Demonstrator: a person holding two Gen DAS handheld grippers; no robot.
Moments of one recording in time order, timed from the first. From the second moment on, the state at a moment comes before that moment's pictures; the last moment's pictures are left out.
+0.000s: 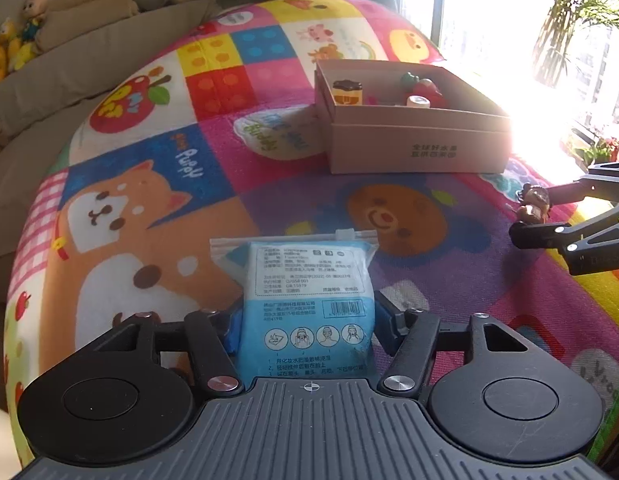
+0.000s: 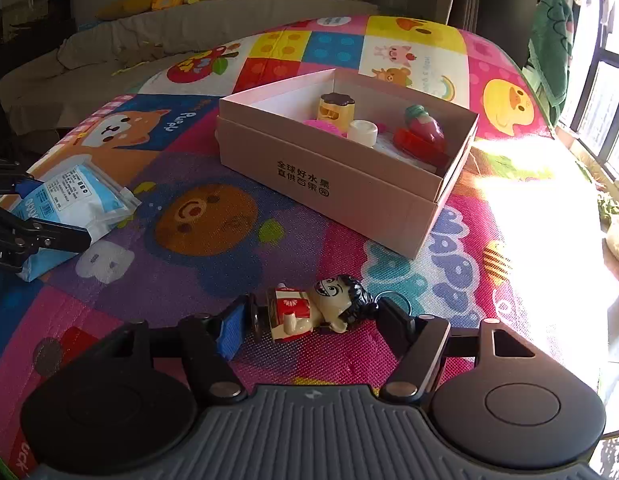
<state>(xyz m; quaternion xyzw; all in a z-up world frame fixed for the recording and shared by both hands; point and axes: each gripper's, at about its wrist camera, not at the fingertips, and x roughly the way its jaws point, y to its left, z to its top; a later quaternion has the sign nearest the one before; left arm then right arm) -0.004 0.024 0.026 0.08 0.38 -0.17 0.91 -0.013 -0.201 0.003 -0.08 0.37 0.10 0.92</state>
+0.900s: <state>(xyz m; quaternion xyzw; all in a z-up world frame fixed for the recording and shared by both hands) 0.150 -0.064 0.091 0.04 0.27 -0.25 0.93 0.087 -0.260 0.088 -0.02 0.28 0.05 0.96</state>
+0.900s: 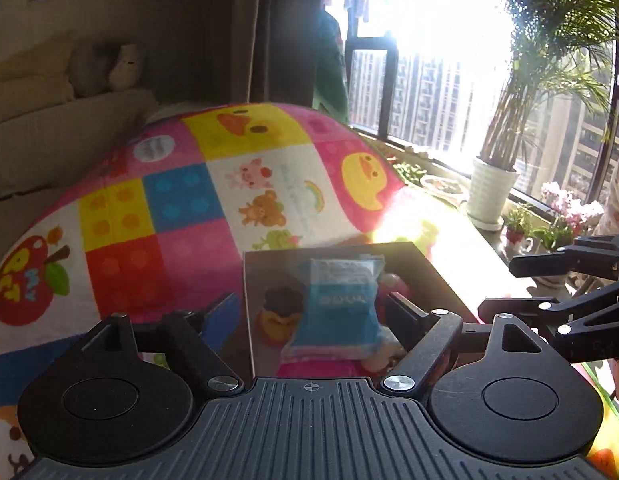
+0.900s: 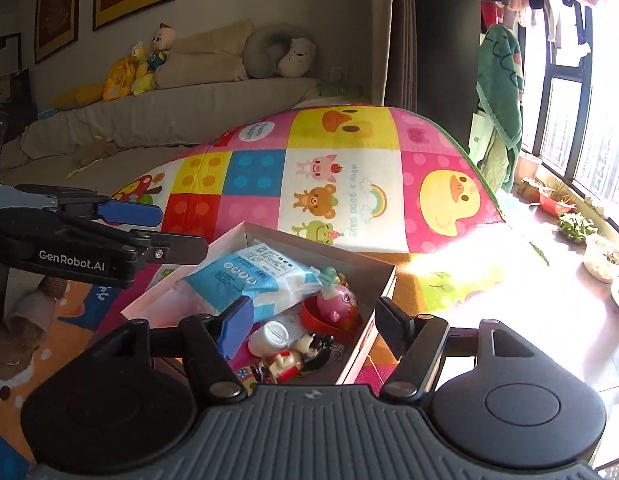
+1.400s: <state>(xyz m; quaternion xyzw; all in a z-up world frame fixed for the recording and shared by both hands) 0.050 -0.003 0.029 0.02 0.32 -0.16 0.93 0.031 -0.205 0.039 0.00 0.31 0.09 0.95</state>
